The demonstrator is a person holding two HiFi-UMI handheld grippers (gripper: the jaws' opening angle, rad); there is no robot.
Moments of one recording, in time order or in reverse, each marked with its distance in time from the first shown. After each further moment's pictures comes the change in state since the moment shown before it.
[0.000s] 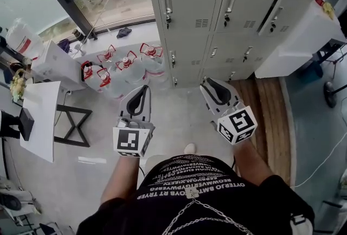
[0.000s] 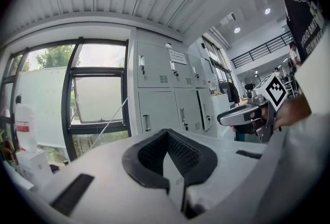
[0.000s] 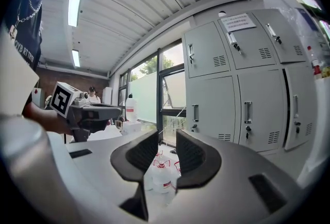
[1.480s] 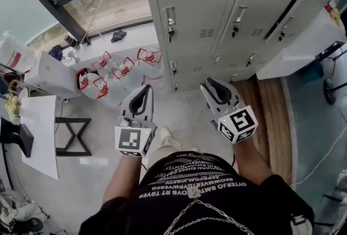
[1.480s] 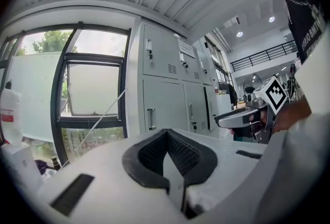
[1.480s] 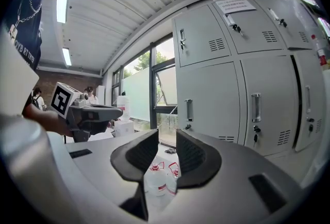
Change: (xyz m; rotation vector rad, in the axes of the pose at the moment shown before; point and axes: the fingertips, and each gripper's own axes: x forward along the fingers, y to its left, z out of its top) left arm 0.109 0.070 -0.024 -0.058 0.024 -0.068; right arm 0.108 -0.059 -0.005 0.034 0.034 -0.044
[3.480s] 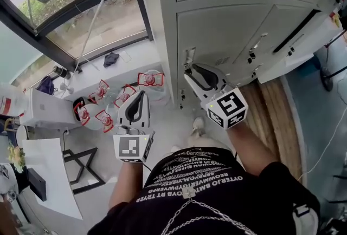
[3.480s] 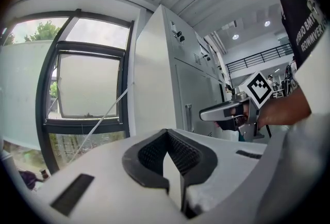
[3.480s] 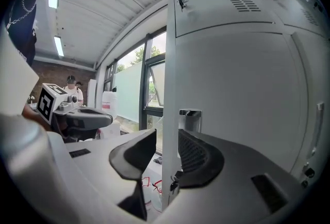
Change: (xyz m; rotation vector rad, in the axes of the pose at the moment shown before) left arm 0.135 0.172 -0.007 0.009 -0.016 -0.082; right arm 0.241 -0.058 0.054 -0.054 0.009 -0.057
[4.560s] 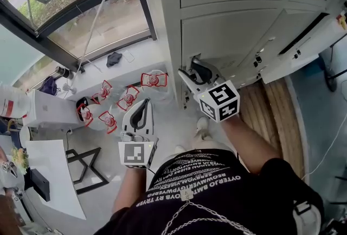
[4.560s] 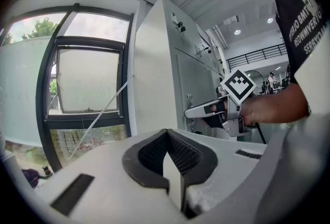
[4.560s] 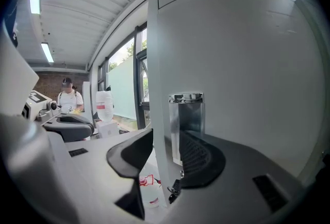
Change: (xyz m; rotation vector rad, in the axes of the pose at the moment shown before) left arm 0.007 0.003 -0.026 0.000 0.074 0.004; right arm 0.054 -0.019 -0.020 0.103 0.084 -0.015
